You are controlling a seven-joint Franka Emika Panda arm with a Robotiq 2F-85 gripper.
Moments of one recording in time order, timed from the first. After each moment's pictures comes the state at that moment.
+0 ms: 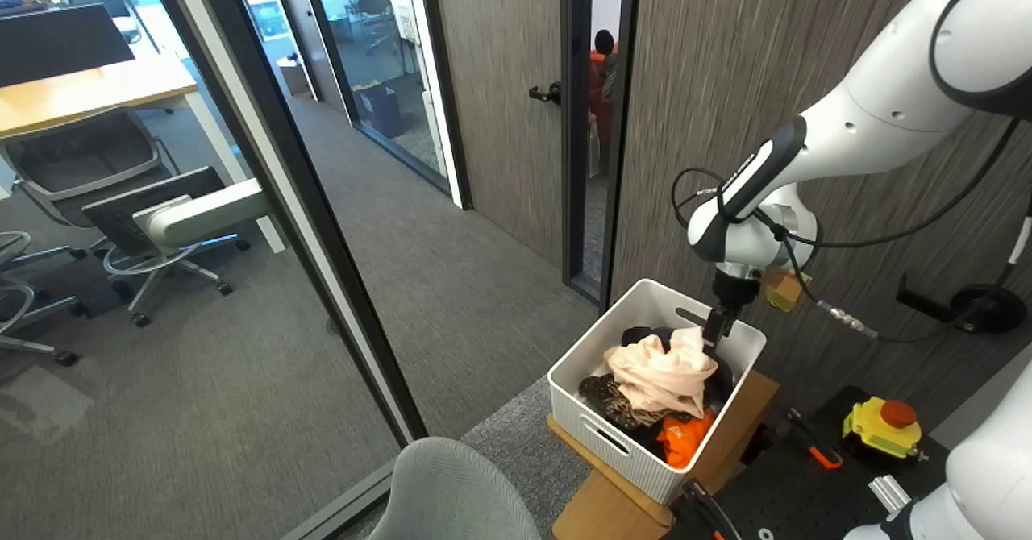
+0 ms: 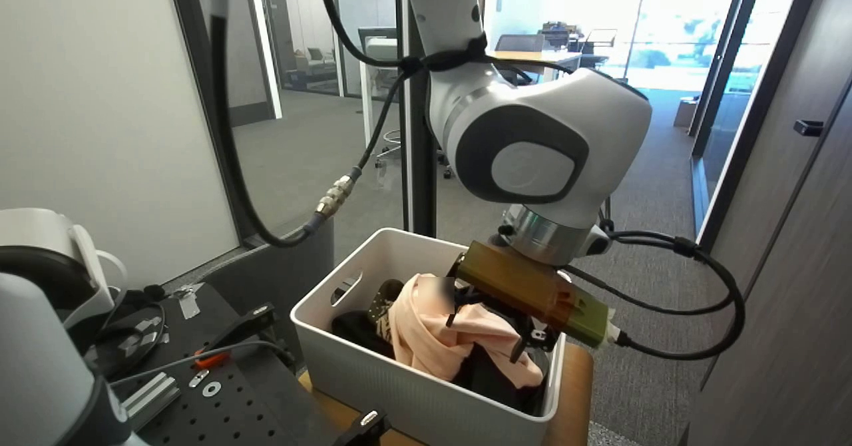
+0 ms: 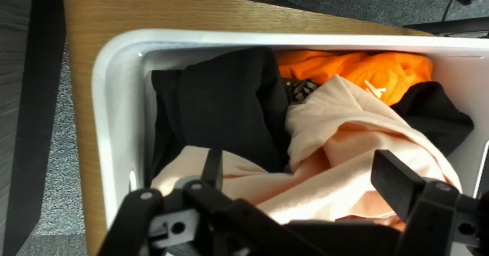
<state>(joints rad) -0.26 0.34 -0.07 -2.46 0.33 2.55 -1.00</state>
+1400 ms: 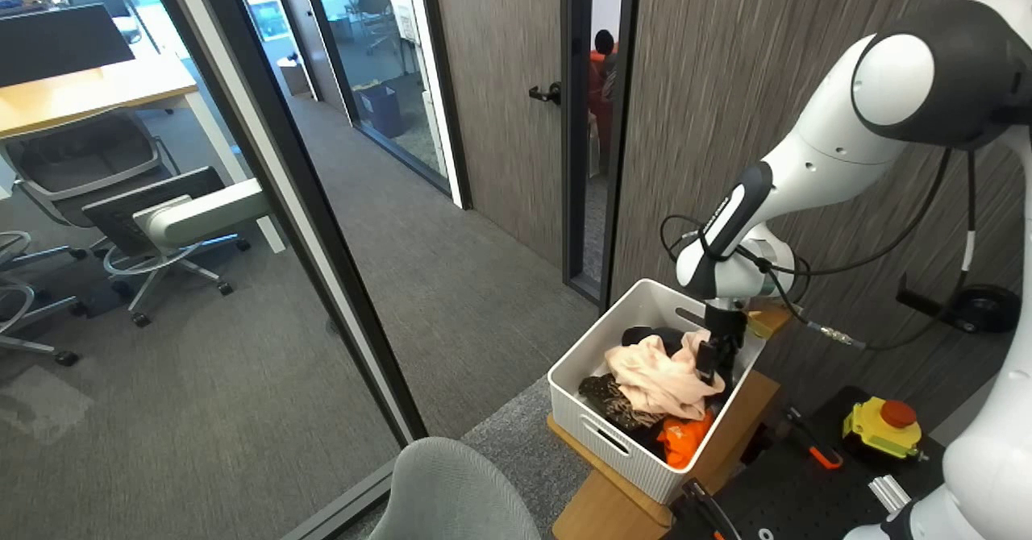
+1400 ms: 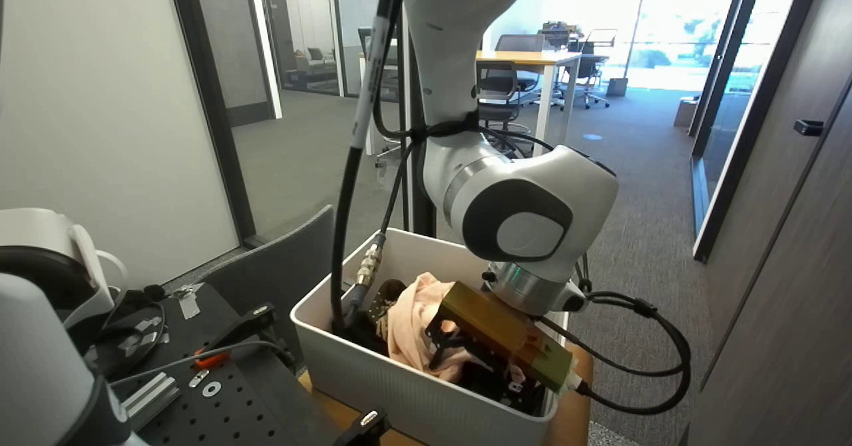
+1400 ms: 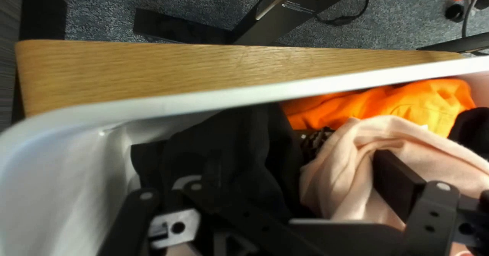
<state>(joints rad) -0.30 0.55 -0.02 -2.38 0.18 2.56 -0.73</state>
